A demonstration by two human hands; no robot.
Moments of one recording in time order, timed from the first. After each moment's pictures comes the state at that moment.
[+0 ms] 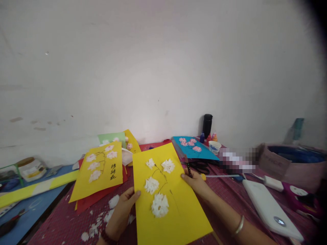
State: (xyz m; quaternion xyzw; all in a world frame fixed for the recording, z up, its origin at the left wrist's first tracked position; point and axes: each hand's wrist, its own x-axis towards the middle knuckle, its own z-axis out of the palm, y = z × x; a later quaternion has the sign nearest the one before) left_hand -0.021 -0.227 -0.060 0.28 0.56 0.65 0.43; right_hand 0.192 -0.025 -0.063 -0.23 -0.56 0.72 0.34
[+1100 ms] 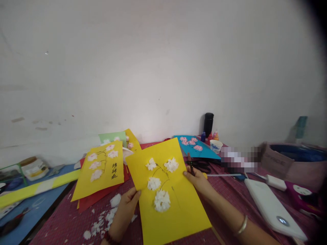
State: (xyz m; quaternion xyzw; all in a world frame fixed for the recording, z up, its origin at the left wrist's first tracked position) left_hand -0.023 -0.226 -0.061 0.38 0.64 0.60 0.29; right_hand 0.193 -0.022 -0.063 -0.22 -0.57 0.71 0.35
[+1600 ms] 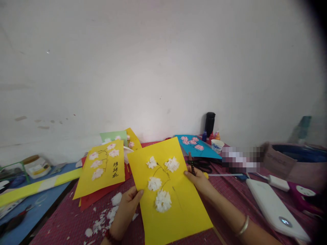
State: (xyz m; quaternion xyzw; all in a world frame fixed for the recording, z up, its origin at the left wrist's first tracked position) left_hand -0.022 -0.225 -0.057 0.37 0.62 0.62 0.31; right_hand 0.193 -0.023 -0.063 -0.24 -0.57 0.70 0.35
